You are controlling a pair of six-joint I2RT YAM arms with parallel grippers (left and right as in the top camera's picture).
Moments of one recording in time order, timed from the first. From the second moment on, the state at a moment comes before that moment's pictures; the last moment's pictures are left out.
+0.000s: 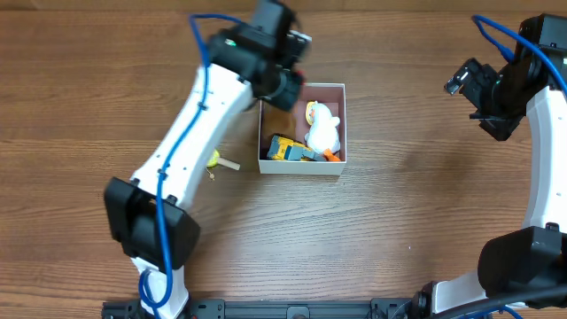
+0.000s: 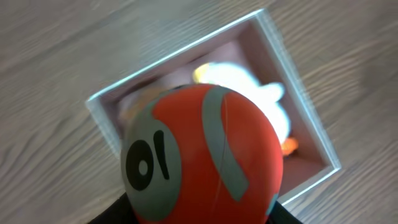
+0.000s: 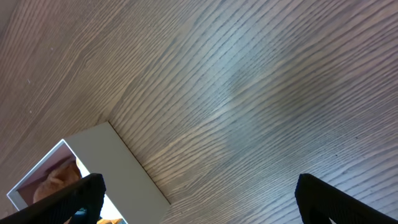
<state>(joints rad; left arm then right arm) -0.47 1.98 1.98 -1.13 0.12 0.00 -0.22 1.72 1.74 -1.27 -0.15 0.51</state>
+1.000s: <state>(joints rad) -0.45 2.01 2.24 -1.45 0.06 0.02 -0.22 1.72 1.74 -1.29 -0.13 0.51</state>
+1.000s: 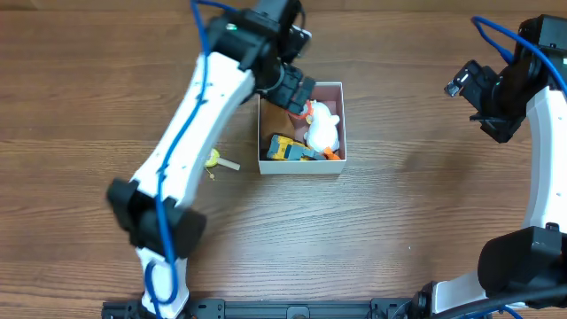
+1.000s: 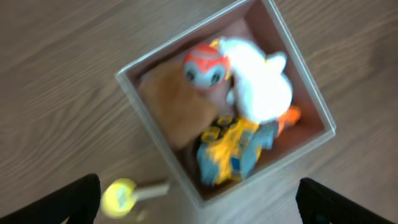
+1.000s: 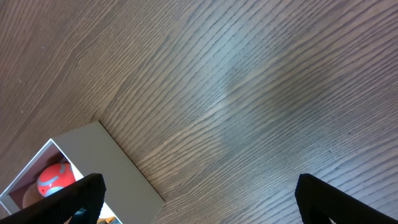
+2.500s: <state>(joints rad) -0.22 1.97 1.28 -0.94 0.05 -1.04 -0.22 1.72 1.74 -1.30 -0.12 0.51</state>
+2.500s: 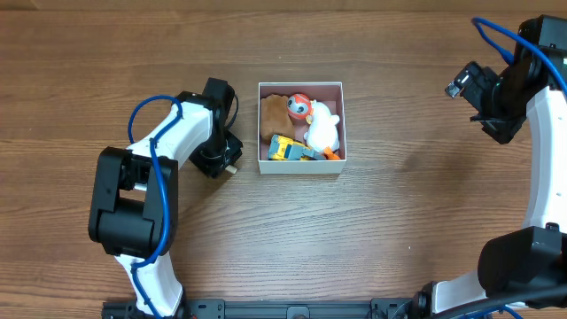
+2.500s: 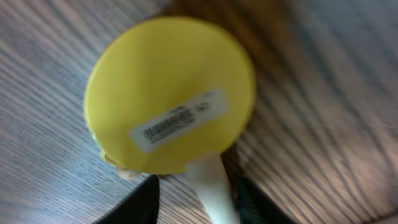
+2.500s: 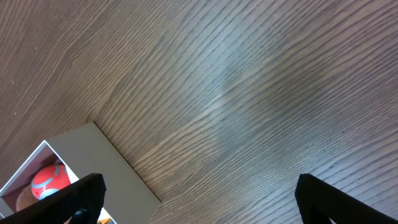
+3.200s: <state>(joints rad) -0.24 1.97 1.95 -1.38 0.01 -0.43 -0.22 1.72 1.74 -1.30 -0.12 0.51</state>
